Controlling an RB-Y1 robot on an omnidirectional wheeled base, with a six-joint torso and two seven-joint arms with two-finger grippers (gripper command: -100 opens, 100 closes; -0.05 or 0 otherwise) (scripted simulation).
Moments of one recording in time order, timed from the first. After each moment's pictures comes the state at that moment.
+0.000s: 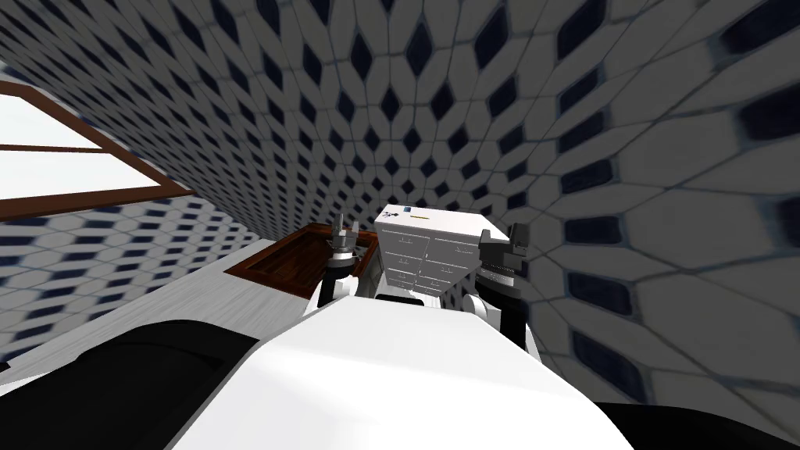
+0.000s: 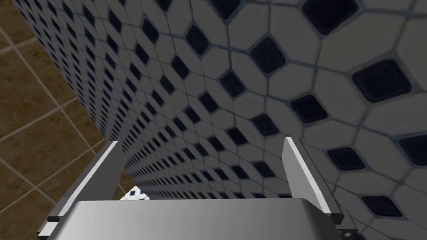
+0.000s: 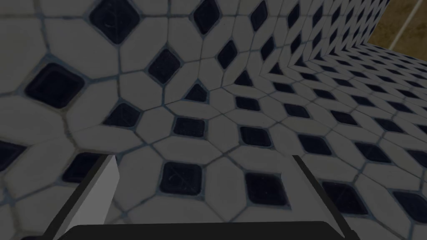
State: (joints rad) left arm 0.48 0.00 -0.05 -2.25 -0.02 -0.46 0.08; right arm 0.54 0.03 -0.07 -2.40 -0.01 -0.43 -0.01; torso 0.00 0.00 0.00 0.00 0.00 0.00
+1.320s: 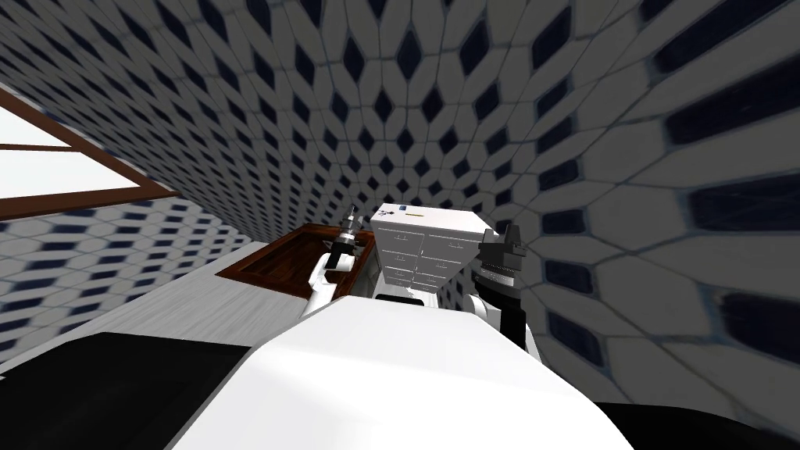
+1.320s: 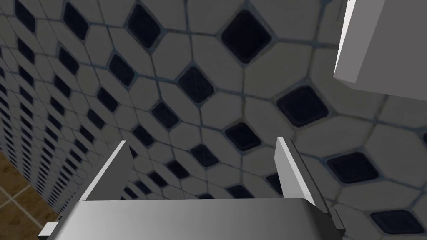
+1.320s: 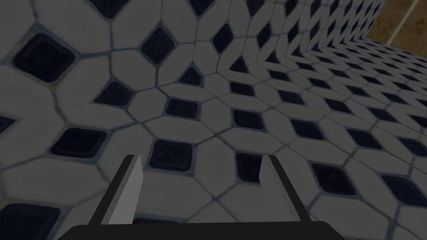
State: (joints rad) left arm 0.14 0.19 0.10 -2.04 -0.12 -0.13 0.37; right arm 0.54 0.03 -0.07 -2.40 -0.01 -0.43 -0.01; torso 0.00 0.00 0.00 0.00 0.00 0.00
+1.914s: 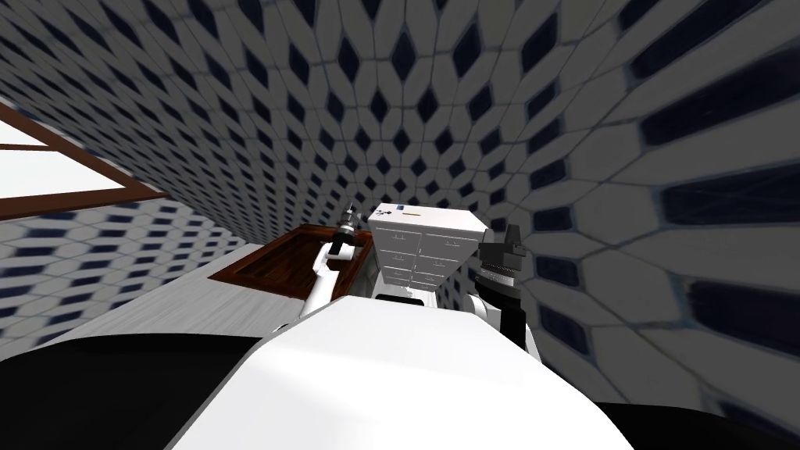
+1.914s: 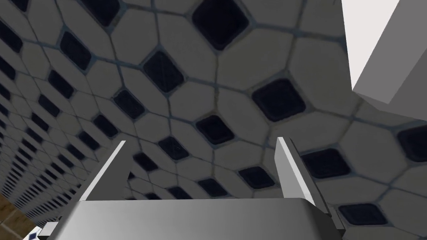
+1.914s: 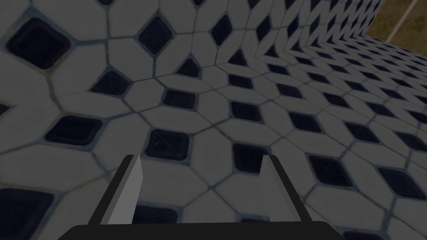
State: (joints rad) left arm -0.02 0.22 0.17 -1.93 -0.16 0.04 0.51; right arm 0.54 0.03 -0.07 -2.40 -0.01 -0.43 -0.01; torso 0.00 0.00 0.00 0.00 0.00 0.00
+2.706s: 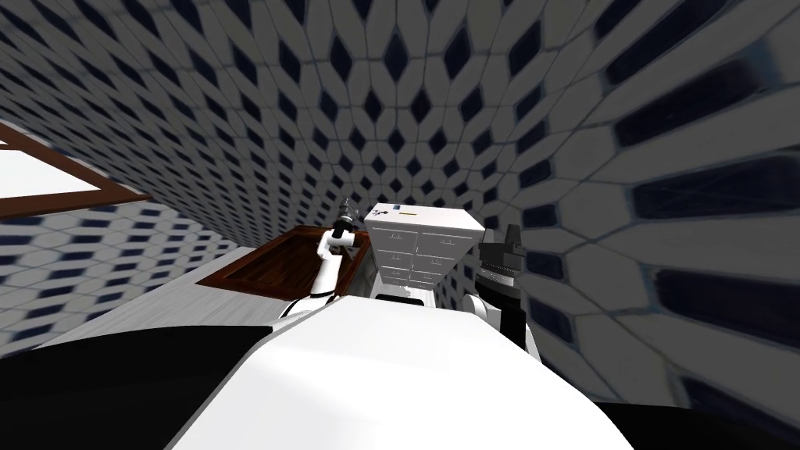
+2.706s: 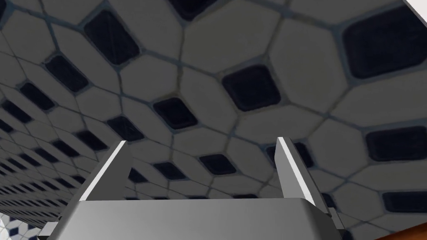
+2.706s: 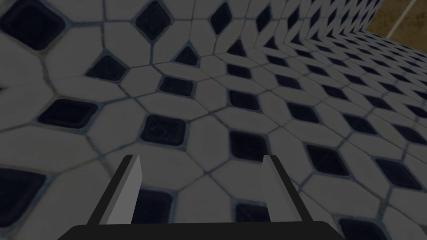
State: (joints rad) left arm -0.23 0.24 0.25 -1.78 -0.21 0.28 0.68; right arm 0.54 0.03 -0.07 -2.40 -0.01 -0.43 -0.01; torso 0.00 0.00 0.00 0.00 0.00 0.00
